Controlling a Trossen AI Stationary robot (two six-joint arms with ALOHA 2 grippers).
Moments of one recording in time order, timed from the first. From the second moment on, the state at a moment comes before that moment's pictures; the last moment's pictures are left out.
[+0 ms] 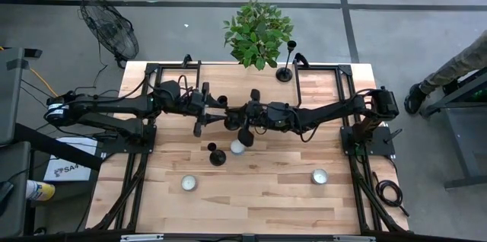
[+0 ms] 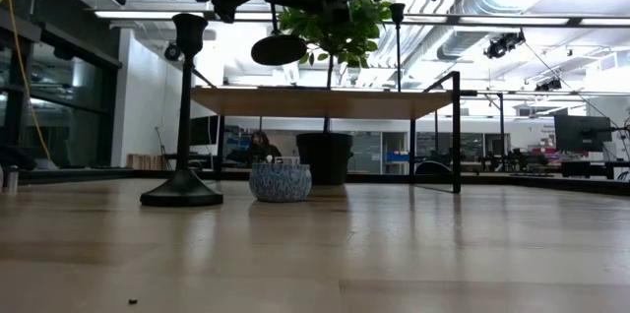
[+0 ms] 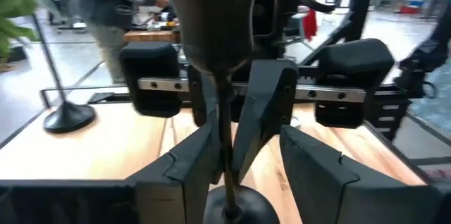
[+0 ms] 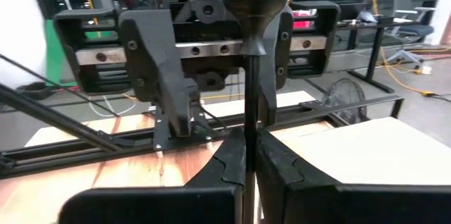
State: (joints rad) left arm 0.18 1.03 0.63 0.37 0.26 0.03; right arm 0.04 1.72 1.07 0.62 0.28 0.07
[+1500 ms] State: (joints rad) left arm 0.18 0.75 0.62 -0.10 -0.08 0.05; right arm 0.15 1.54 0.98 0.35 0.98 0.04
